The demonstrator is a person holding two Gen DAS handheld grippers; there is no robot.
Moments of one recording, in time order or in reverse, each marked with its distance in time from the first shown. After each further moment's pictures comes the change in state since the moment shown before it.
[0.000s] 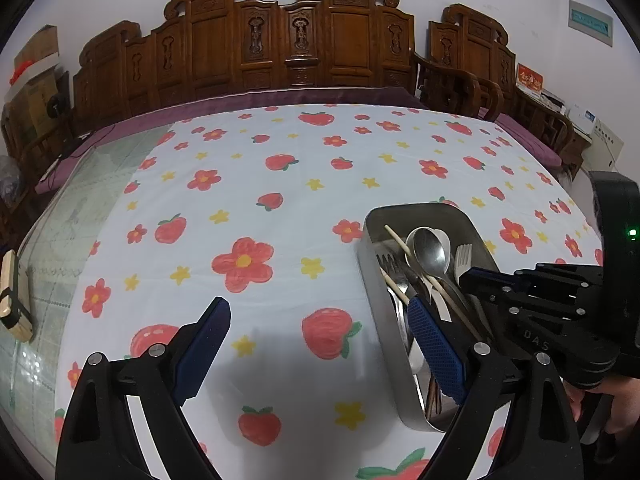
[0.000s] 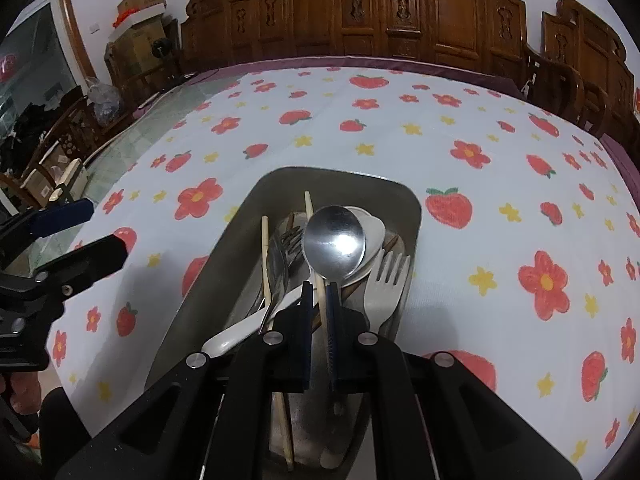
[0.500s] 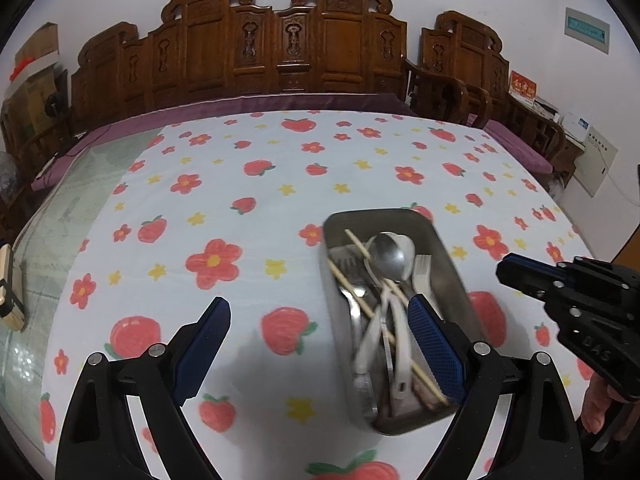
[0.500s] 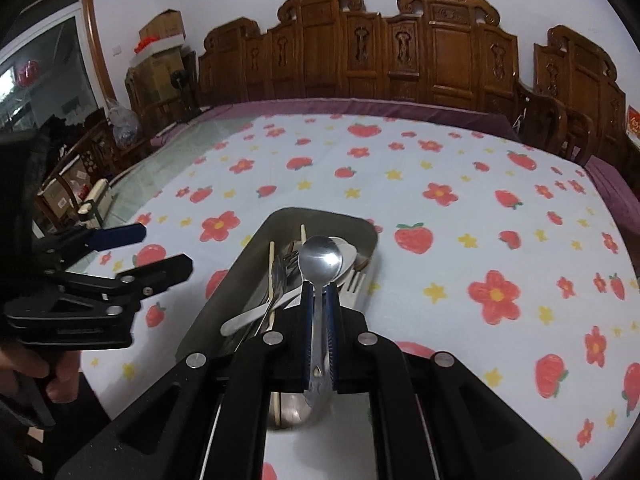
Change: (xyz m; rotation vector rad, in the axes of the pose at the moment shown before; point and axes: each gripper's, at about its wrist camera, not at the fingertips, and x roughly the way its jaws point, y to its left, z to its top) left arm -0.015 -0.038 0.000 -0.018 -0.021 -0.024; right arm -0.083 -0.019 -0.016 -0.028 -0.149 0.025
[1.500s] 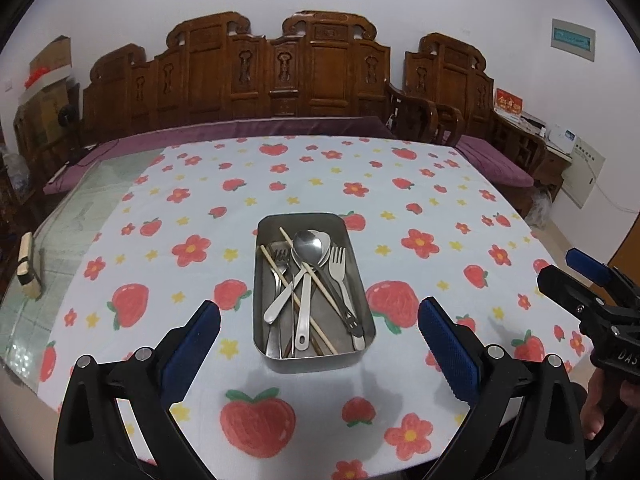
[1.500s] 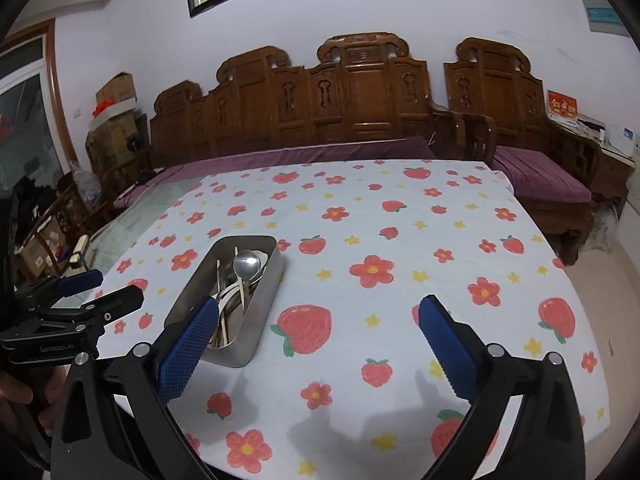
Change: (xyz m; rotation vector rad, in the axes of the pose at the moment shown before) left arm -0.097 -0.090 -0.032 -0.012 -0.090 0.019; right arm -0.153 -0.061 -0.063 0.157 -0.187 -0.165
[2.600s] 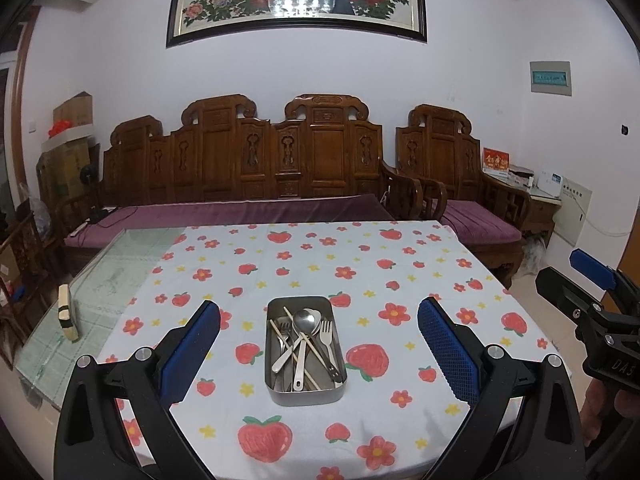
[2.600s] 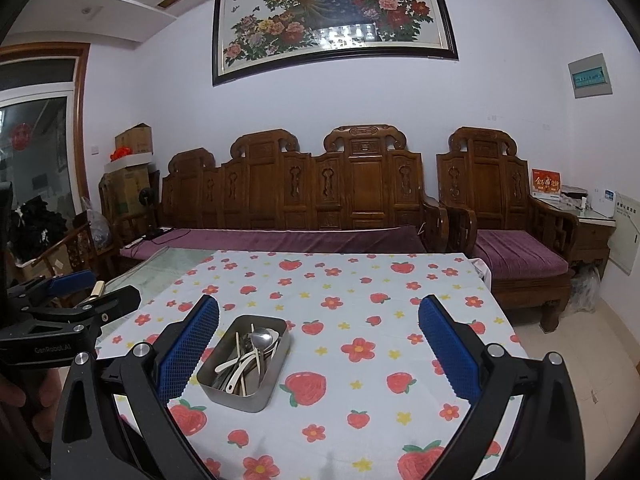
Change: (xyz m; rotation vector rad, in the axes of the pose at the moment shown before) left arm -0.125 -0.029 0.020 0.021 -0.267 0.032; right arm -0.133 0.022 0.029 -0.077 -0.292 -0.024
